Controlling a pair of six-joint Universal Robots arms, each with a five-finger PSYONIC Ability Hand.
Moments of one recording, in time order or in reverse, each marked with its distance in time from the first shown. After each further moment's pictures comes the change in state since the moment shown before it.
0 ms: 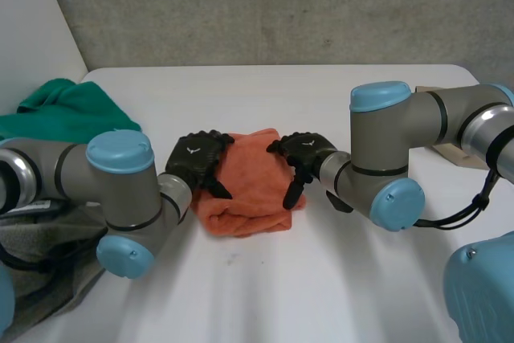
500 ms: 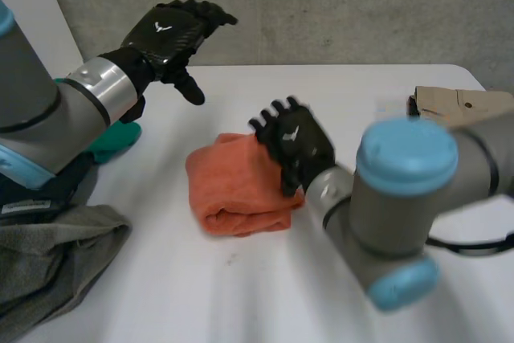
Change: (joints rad) left arm 0.172 0.333 0.195 -0.182 0.489 0.116; right arm 0.173 -0.469 0.670 -0.560 0.164 -0.308; left_hand 0.000 0.000 0.000 0.000 0.000; right_hand 0.000 0.000 0.000 0.000 0.000
